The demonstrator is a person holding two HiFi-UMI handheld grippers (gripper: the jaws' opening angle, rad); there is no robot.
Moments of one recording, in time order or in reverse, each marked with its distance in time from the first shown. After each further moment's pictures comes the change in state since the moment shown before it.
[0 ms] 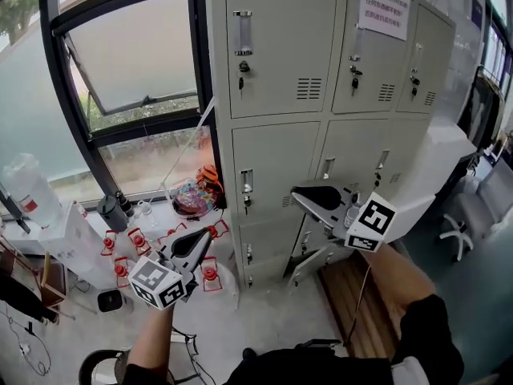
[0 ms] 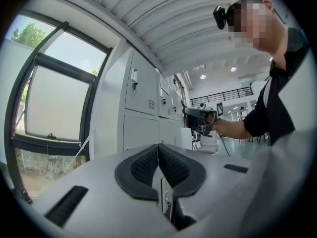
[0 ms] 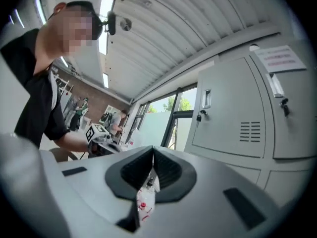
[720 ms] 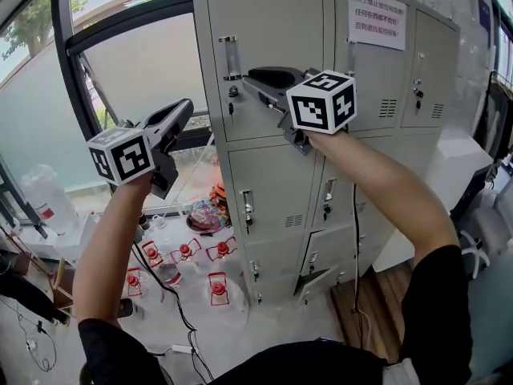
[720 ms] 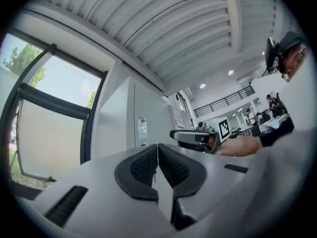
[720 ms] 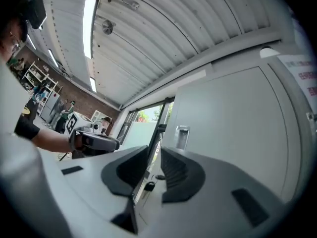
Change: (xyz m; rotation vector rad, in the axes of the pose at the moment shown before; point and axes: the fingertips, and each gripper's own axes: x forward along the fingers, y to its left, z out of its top) left arm 0.110 0.074 0.287 0.107 -0.186 0.044; right arm 0.103 -0.181 0.168 0.001 -0.076 -0.114
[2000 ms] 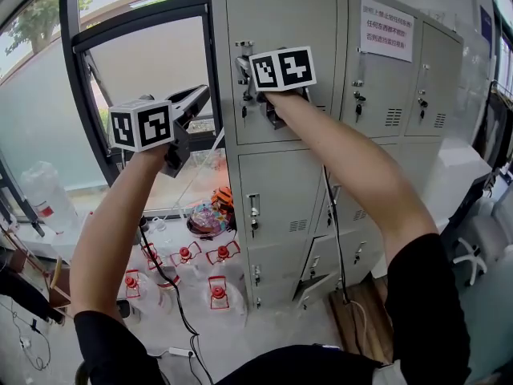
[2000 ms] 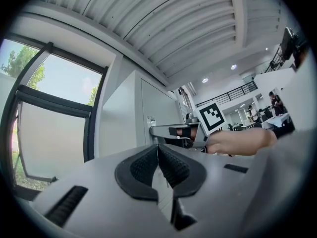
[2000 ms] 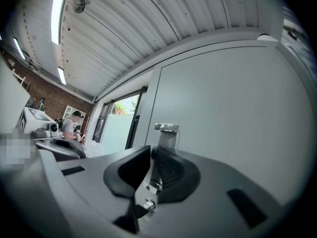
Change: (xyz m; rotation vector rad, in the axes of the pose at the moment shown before) left arm 0.027 0.031 0.010 0.005 0.077 0.014; right arm 0.091 -0.059 0.000 0.110 0.141 -0.279
